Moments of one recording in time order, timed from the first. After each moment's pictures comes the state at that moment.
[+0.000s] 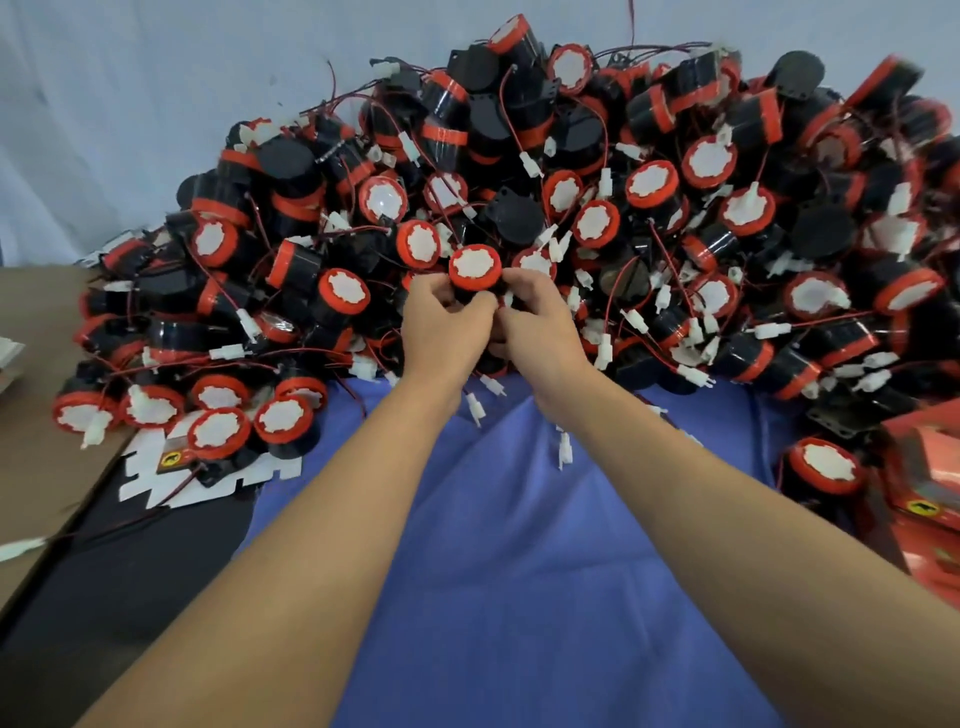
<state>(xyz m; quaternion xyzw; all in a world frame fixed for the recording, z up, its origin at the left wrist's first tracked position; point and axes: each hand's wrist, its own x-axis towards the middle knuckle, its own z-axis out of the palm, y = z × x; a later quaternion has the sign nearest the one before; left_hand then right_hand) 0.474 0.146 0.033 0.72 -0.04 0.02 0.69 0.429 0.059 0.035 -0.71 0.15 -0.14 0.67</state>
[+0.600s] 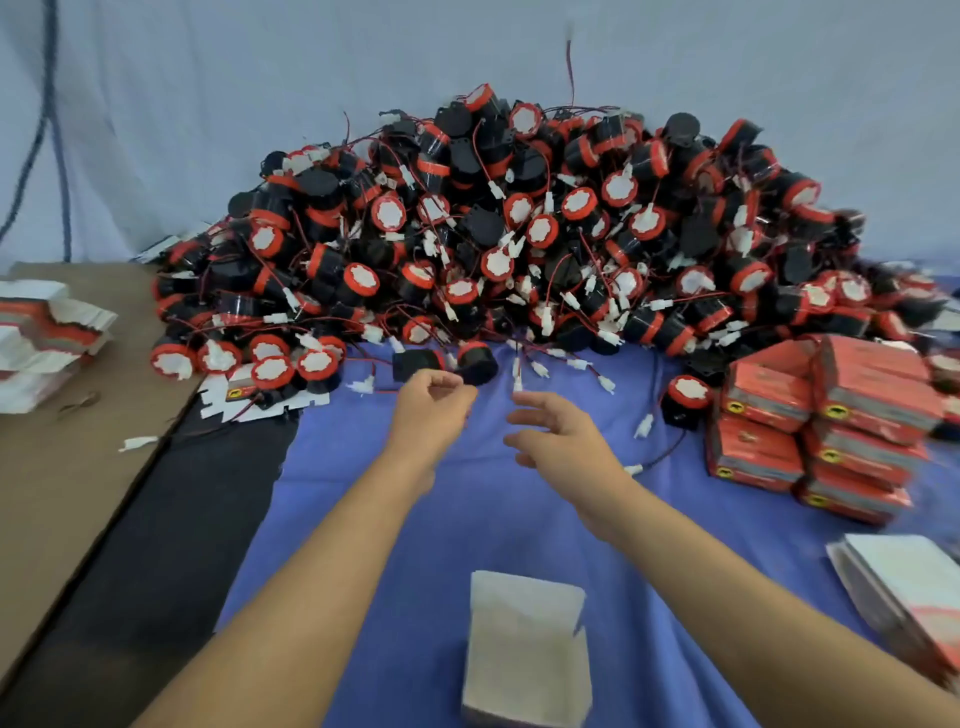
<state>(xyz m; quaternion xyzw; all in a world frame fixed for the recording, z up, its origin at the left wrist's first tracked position) 0.299 0.209 0.028 0.76 -0.01 -0.10 0.64 0.204 0.079 0.036 -0.75 0.18 -0.03 0.63</state>
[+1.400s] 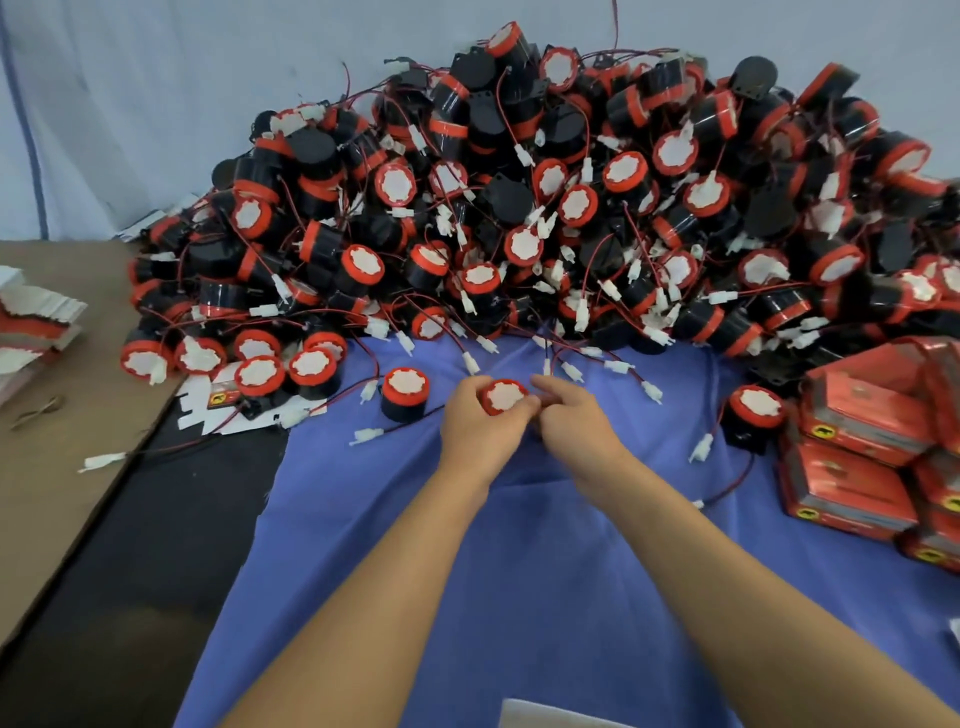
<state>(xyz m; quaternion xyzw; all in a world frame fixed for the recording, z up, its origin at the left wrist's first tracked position) 0.345 0.161 -0.026 0.77 0.01 -0.11 0.63 0.303 0.060 -0.007 -0.73 0.23 -0.03 0.64</state>
